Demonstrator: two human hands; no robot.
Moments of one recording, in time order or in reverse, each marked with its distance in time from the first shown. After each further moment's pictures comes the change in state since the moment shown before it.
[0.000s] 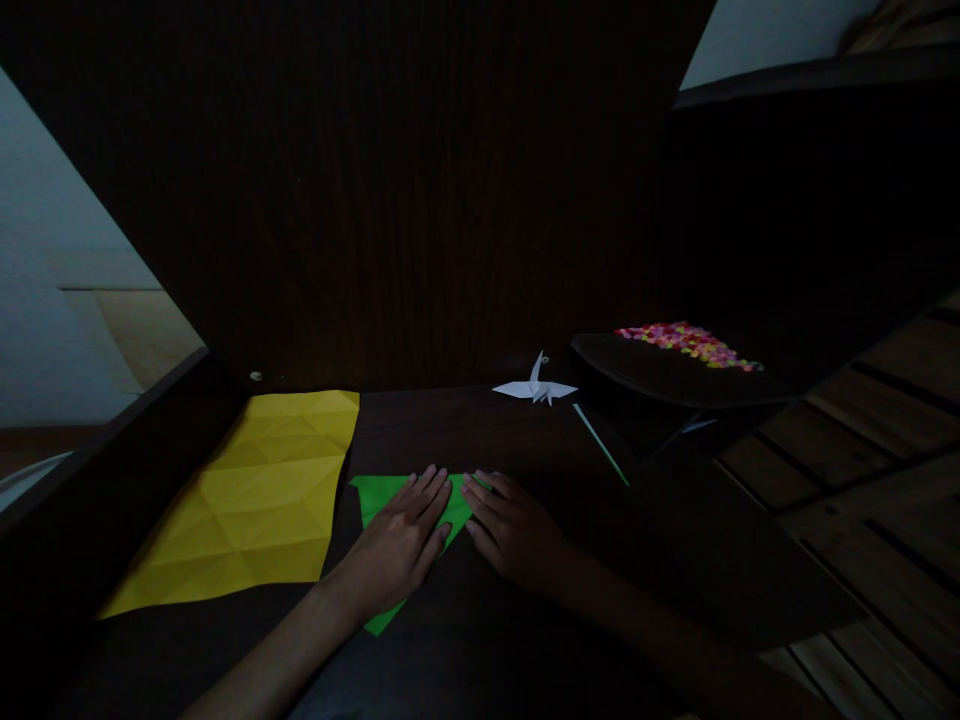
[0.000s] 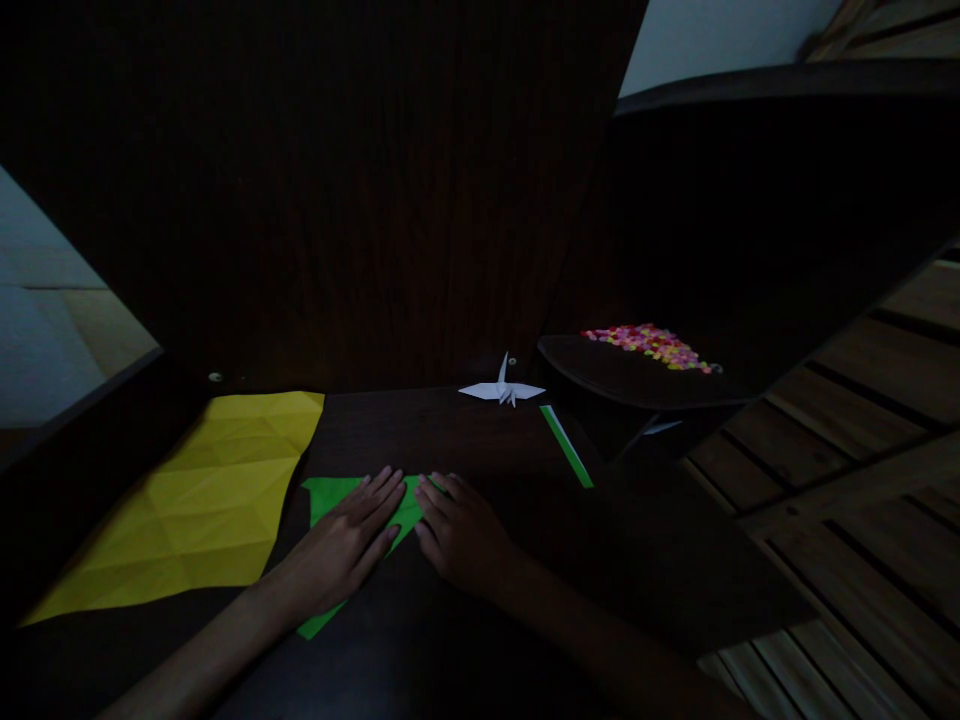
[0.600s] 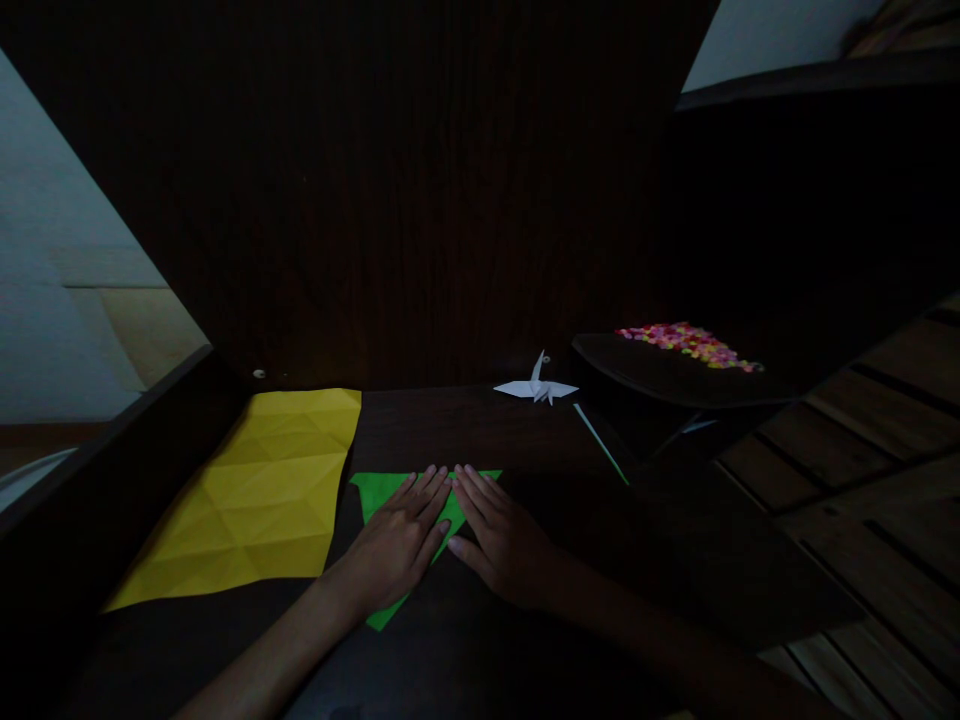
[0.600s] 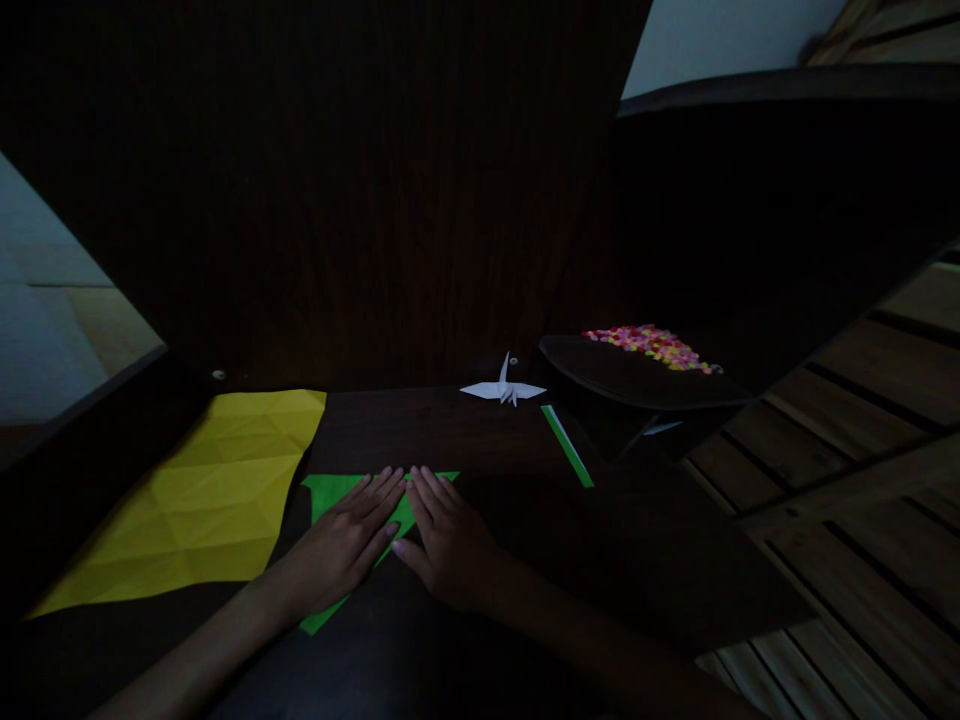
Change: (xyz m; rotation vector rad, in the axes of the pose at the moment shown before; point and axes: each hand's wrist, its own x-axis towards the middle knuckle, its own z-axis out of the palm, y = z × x) left_hand -0.005 -0.002 0.002 -0.004 -0.072 -0.035; right_hand 0.005 -0.017 -0.002 0.081 -0.147 0.023
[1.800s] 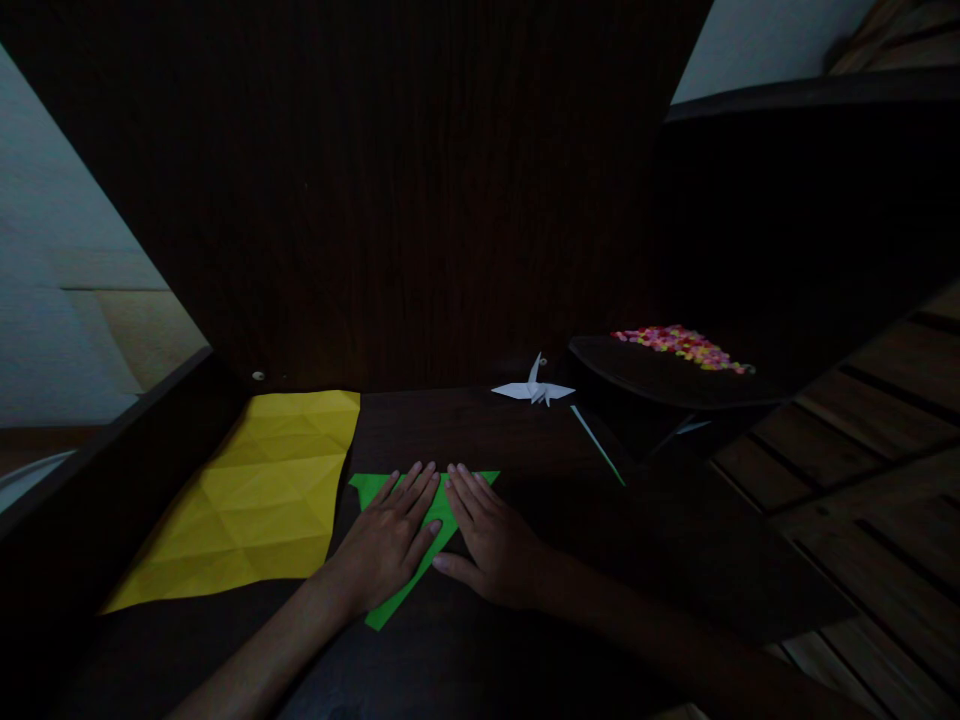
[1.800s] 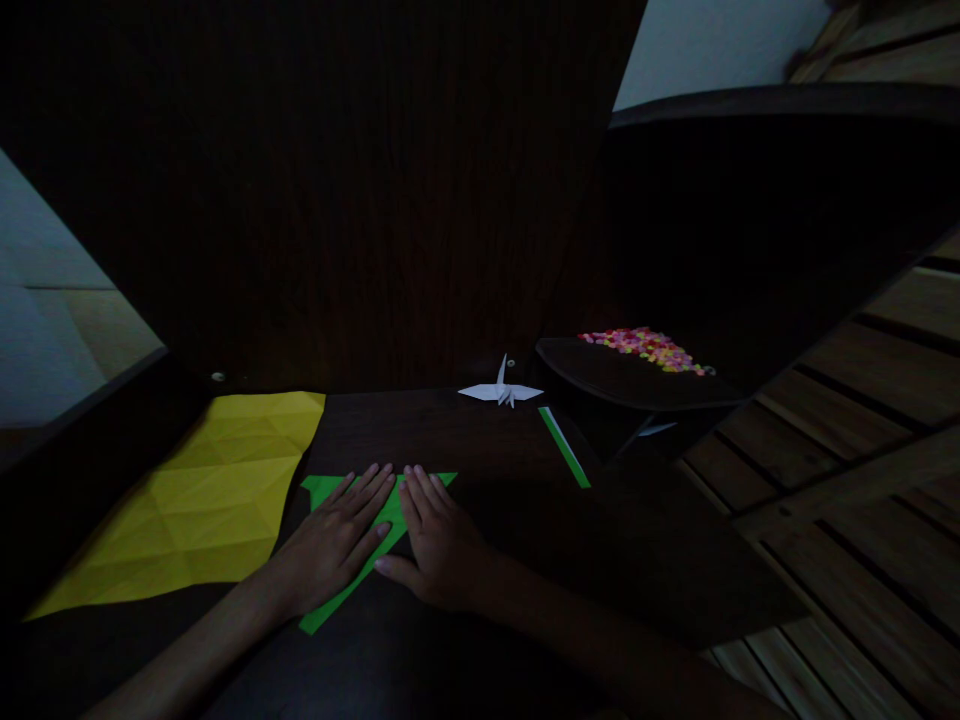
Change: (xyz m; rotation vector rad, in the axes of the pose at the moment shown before) left_hand -0.007 -0.007 -0.004 0.072 -0.001 -0.037; right_hand 0.006 -0.009 -0.003 0.041 -0.098 -0.012
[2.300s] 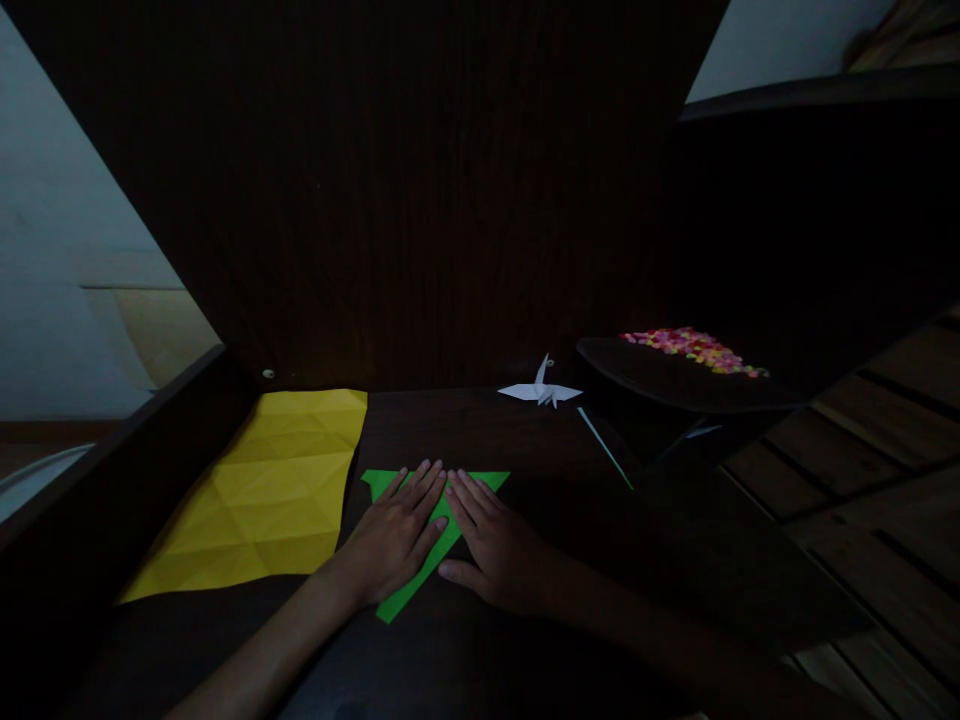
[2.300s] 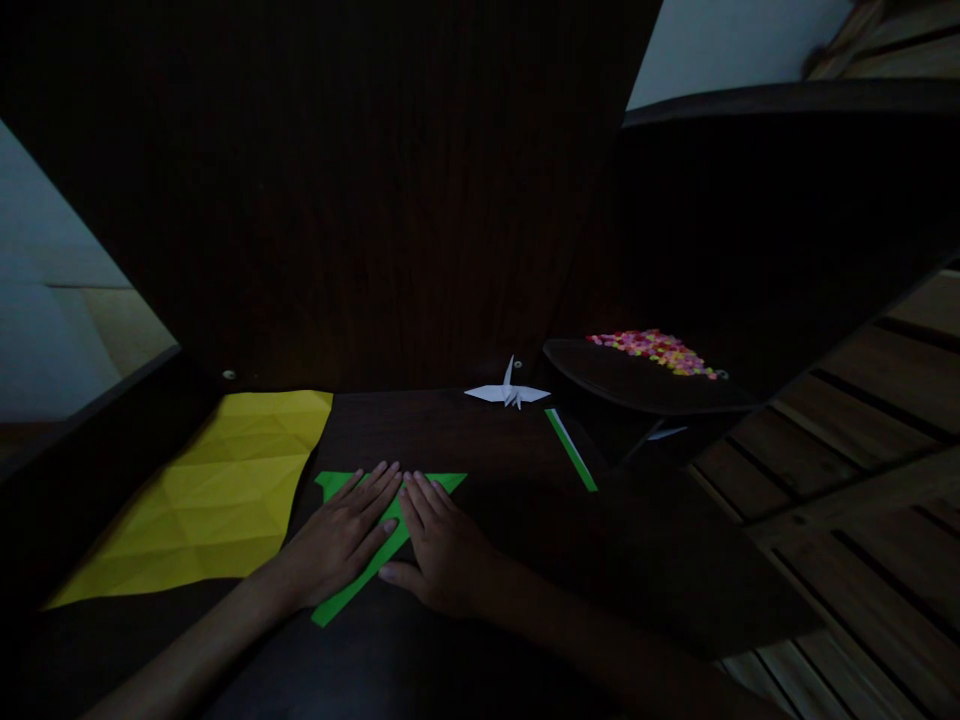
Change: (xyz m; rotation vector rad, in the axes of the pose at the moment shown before) left_hand 0.004 0.001 -0.005 -0.023 -0.052 -0.015; right_hand 0.000 -0.002 -0.005 0.041 -0.040 -0.016
